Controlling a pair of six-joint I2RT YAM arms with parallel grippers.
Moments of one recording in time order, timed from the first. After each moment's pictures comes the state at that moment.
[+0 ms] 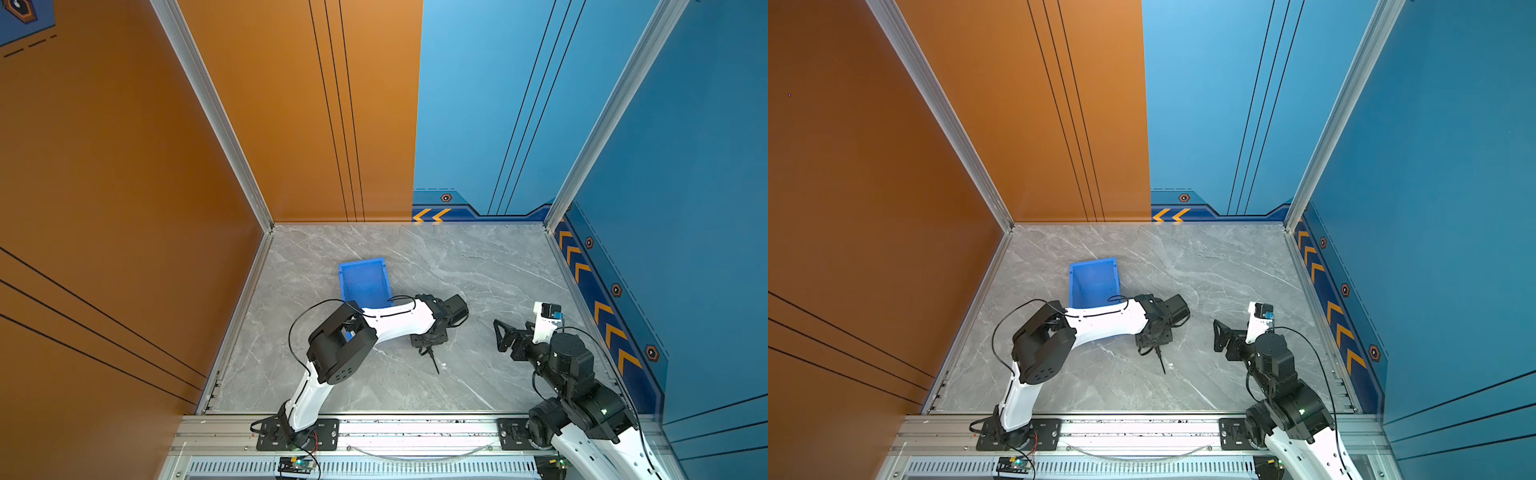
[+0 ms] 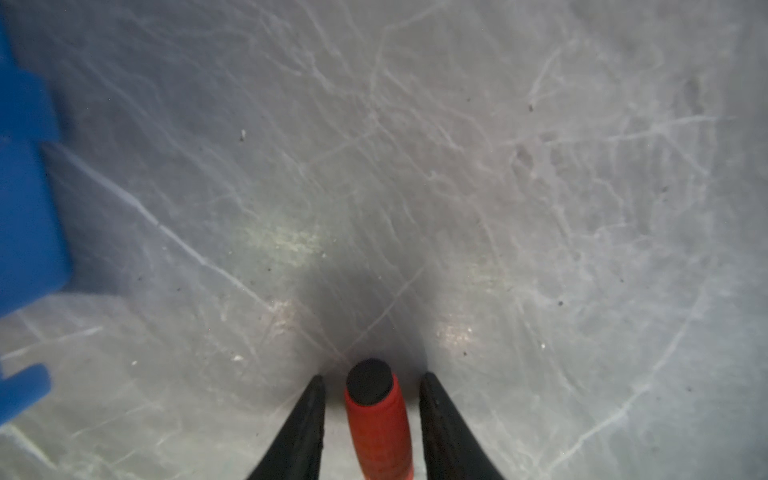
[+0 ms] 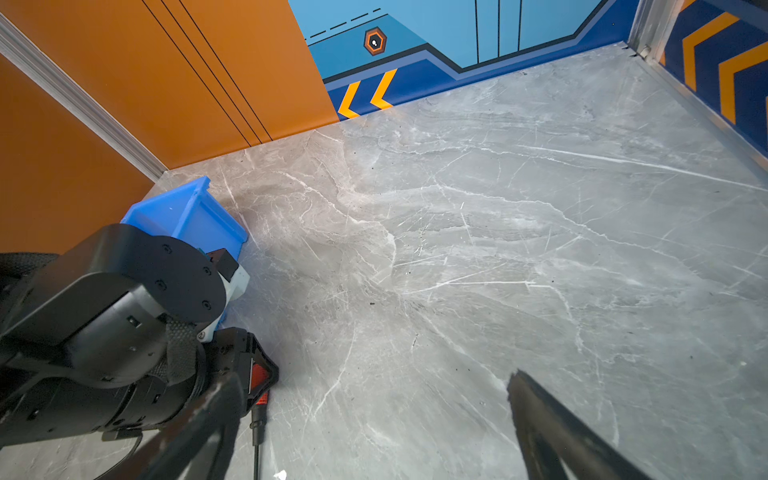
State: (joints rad) left arm -1.01 2.09 1.53 -0.87 -0.19 -1.17; right arm 0.42 0.29 0.47 -0.60 0.15 0.43
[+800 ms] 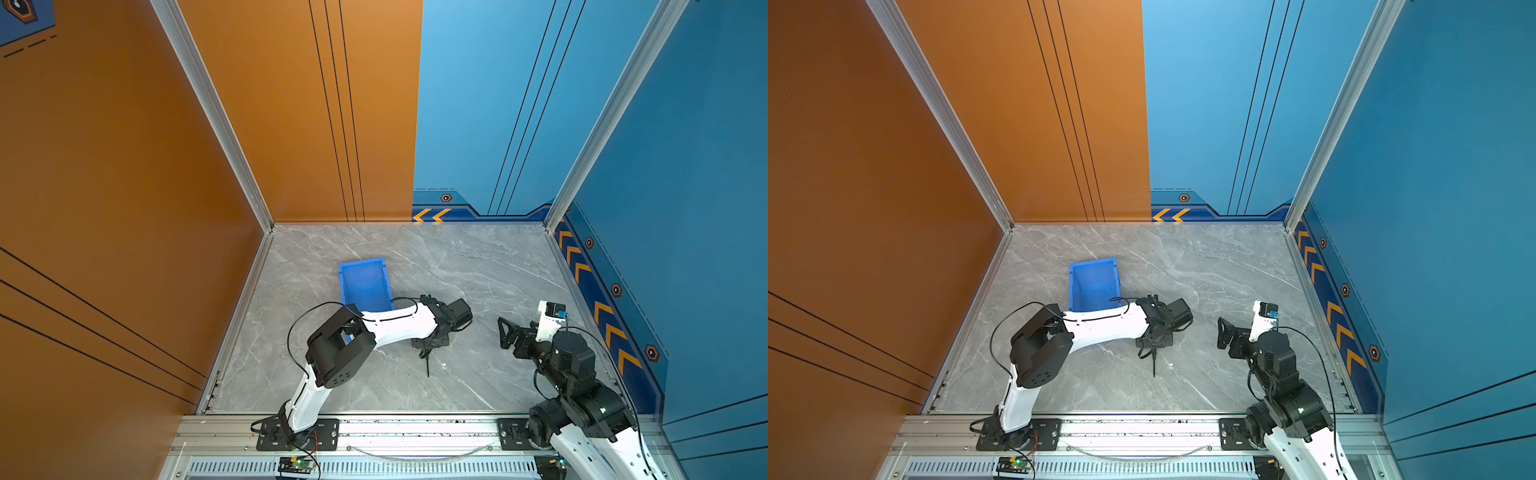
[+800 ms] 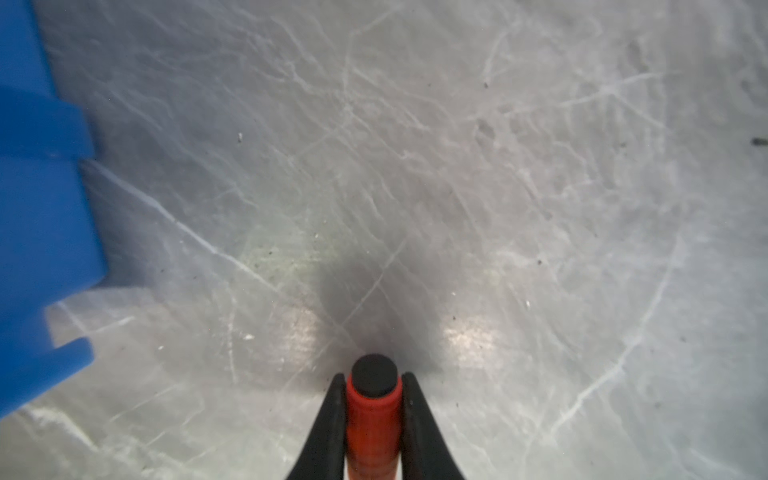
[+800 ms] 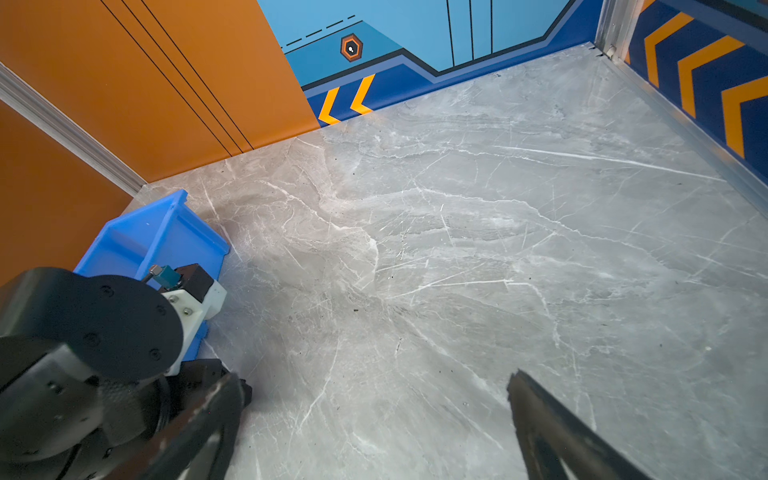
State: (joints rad) left arm -1.05 2.04 1.54 -0.90 -0.27 -1.08; right arm 0.35 0.30 0.47 -0.59 0.13 0.43
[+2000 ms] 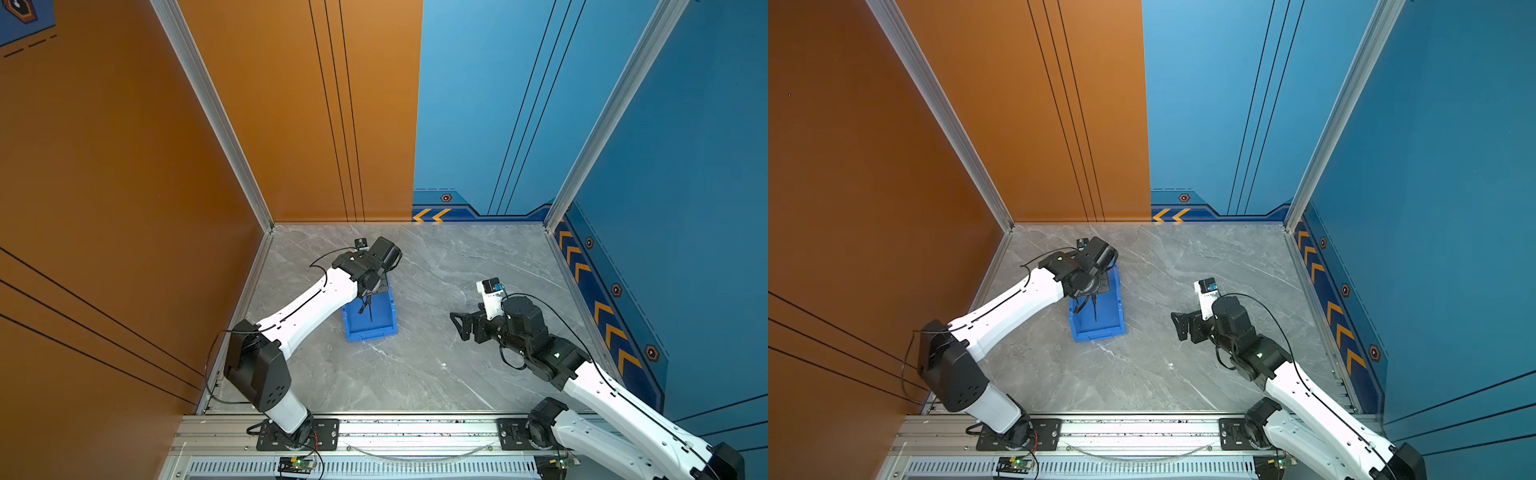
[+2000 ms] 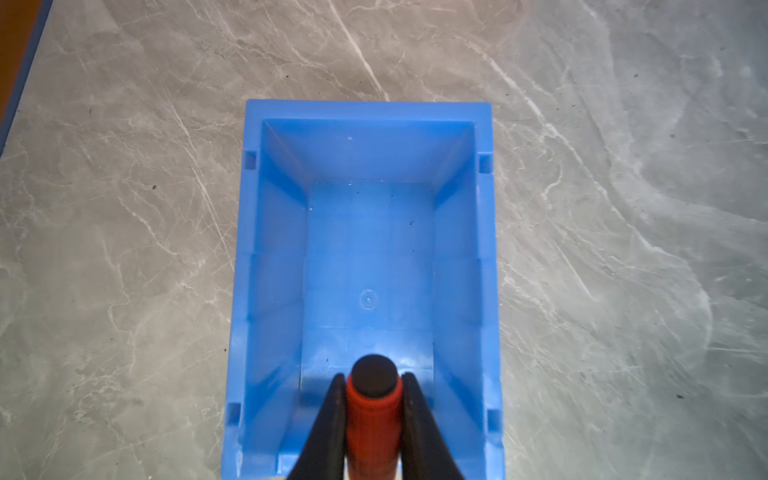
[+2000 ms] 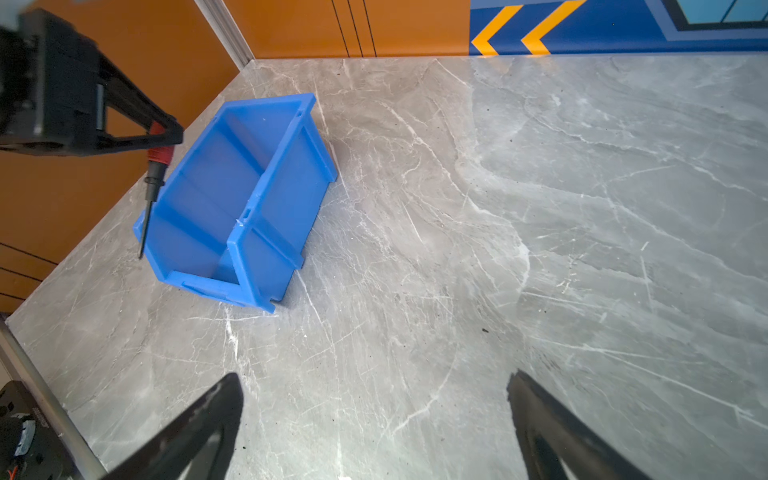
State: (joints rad) left arm -0.61 1.65 1.46 -0.98 -0.41 -0.75; right arm 0.61 0.85 0.65 -0.31 -0.01 0.29
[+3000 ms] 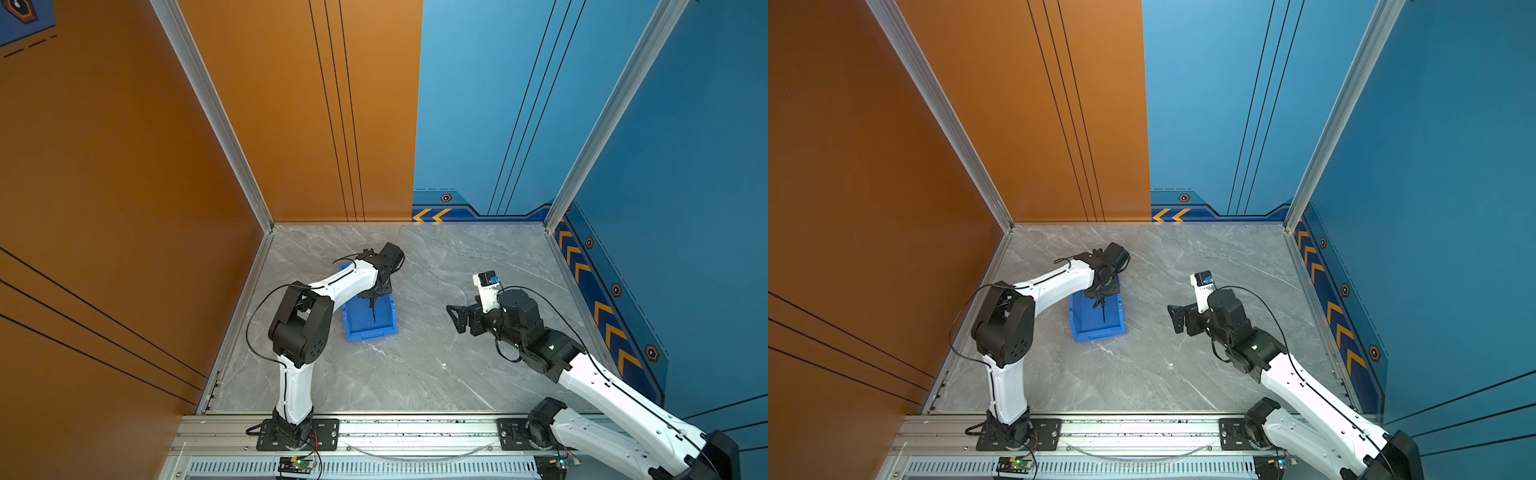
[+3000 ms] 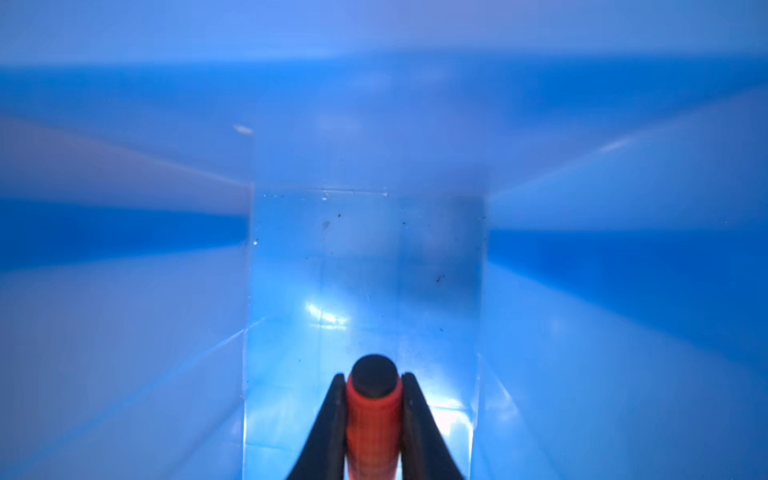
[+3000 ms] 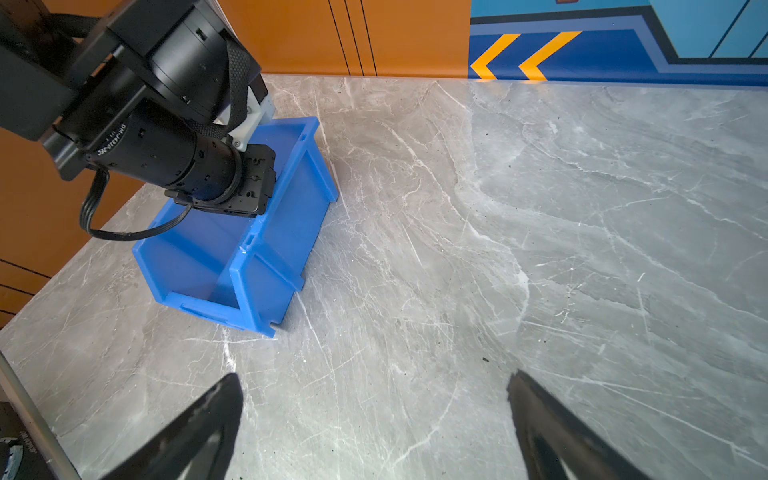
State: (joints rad) left arm -0.54 1.97 1.49 -0.80 -0.37 -0.73; right arm 0.61 0.90 0.68 -0.28 0.02 0.28
